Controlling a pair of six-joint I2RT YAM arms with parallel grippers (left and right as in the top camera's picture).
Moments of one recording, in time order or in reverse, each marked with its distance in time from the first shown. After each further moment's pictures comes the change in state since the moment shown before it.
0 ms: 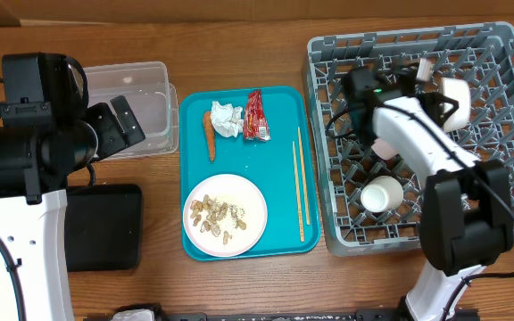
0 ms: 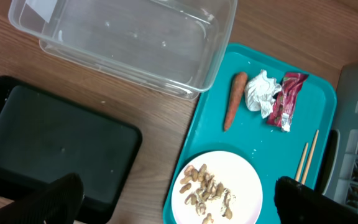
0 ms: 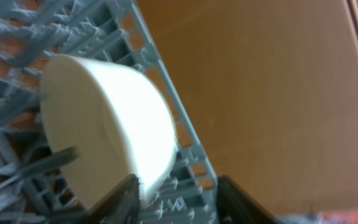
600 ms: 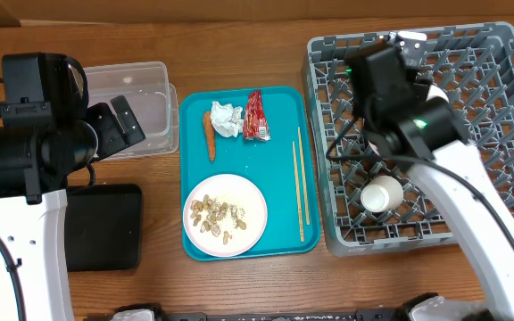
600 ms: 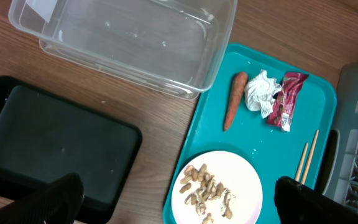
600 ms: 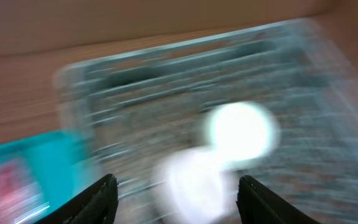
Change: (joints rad) left arm 0.000 0.000 0.000 0.000 0.000 0.000; right arm 0.156 -0.459 0.146 0.026 -0.869 -0.002
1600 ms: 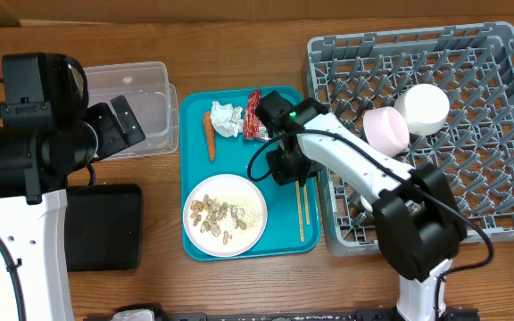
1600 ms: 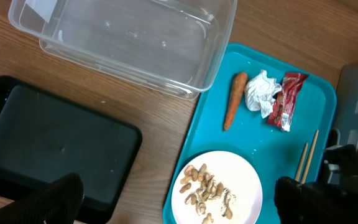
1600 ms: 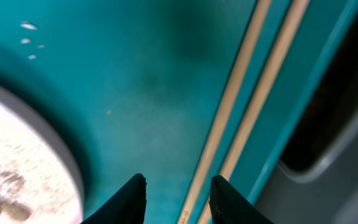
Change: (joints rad) left arm 0.000 0.000 0.000 0.000 0.000 0.000; right arm 0.189 0.556 -0.011 -0.152 -0.533 -0.124
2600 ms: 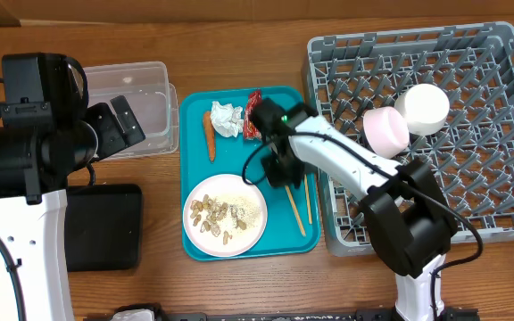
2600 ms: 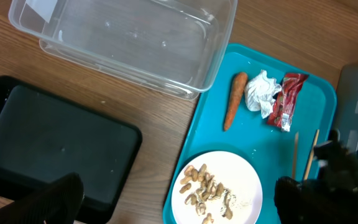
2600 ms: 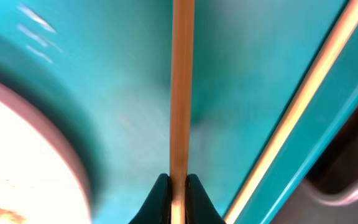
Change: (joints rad) left arm 0.000 0.000 0.000 0.000 0.000 0.000; right arm 0.022 0.026 0.056 -0.002 -0.006 -0.028
